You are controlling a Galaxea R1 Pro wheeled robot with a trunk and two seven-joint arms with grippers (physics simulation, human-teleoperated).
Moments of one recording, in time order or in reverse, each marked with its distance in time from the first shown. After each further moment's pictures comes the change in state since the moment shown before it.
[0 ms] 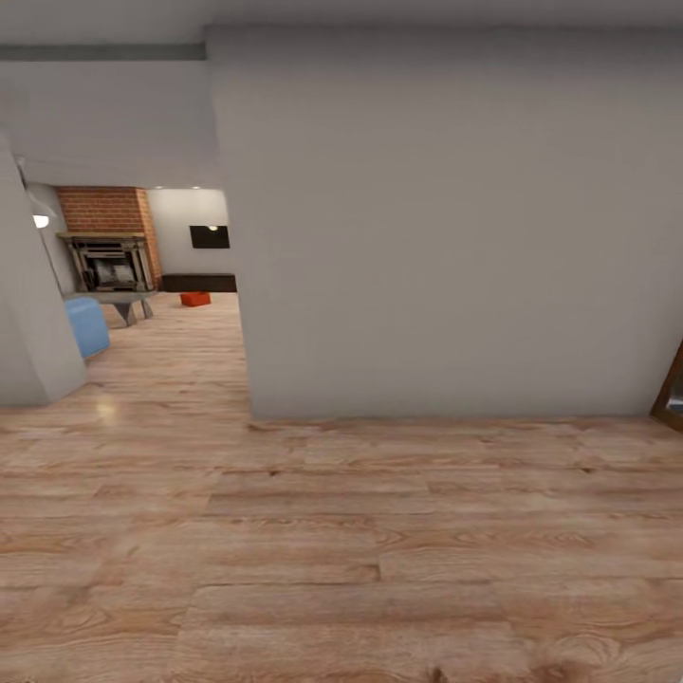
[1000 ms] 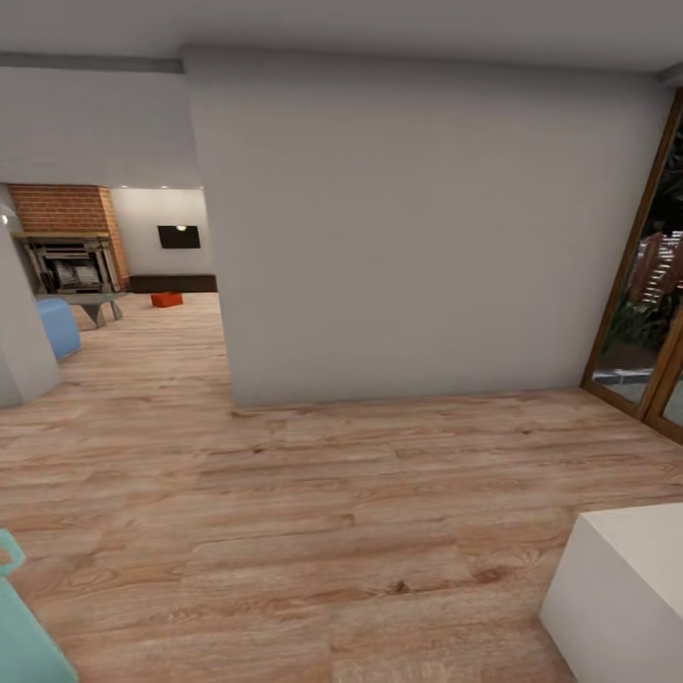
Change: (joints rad) left arm 0.000 0.002 0.003 0.000 0.002 0.000 0.000; right arm -0.004 -0.006 0.004 0.001 -0.045 0.003 0.004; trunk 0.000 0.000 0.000
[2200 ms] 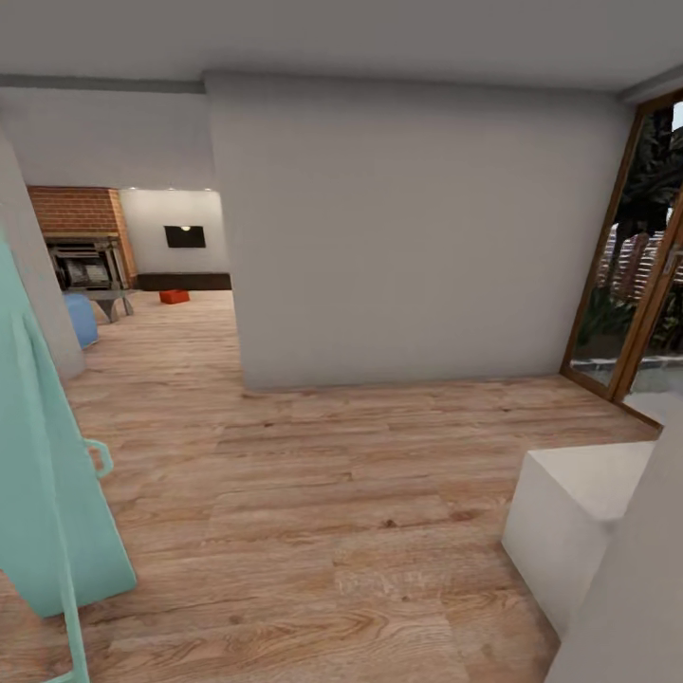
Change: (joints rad) left arm 0.000 -0.009 0.003 0.003 -0.111 0.004 -0.001; right arm -0.024 -0.002 -0.005 -0.001 -0.254 -0.037 -0.014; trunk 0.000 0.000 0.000
